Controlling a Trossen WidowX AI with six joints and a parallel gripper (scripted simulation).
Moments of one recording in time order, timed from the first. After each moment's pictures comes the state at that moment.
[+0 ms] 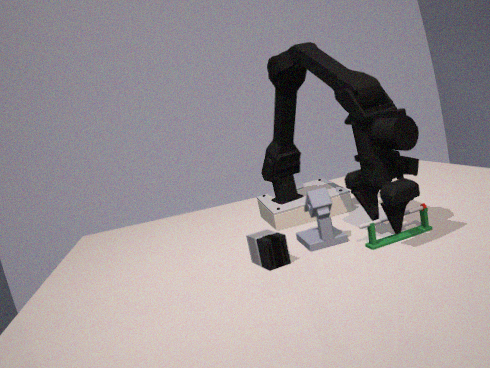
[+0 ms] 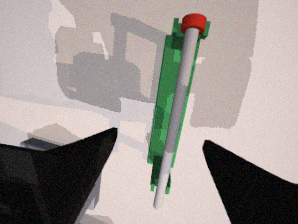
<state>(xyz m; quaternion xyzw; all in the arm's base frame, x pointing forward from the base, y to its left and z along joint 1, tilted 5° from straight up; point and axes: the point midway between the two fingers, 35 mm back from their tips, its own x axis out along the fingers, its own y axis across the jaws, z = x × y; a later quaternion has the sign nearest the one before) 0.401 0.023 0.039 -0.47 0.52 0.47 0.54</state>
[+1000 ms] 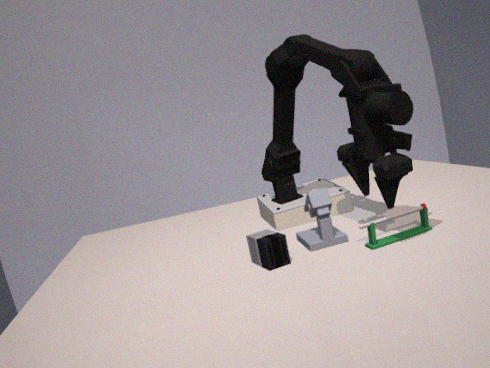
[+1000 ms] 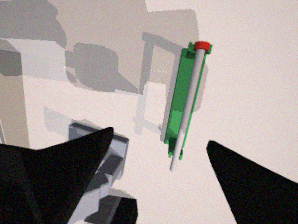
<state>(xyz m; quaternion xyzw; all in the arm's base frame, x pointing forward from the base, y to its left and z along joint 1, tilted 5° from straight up) 0.383 0.025 0.087 -0.45 0.54 0.49 0.52</state>
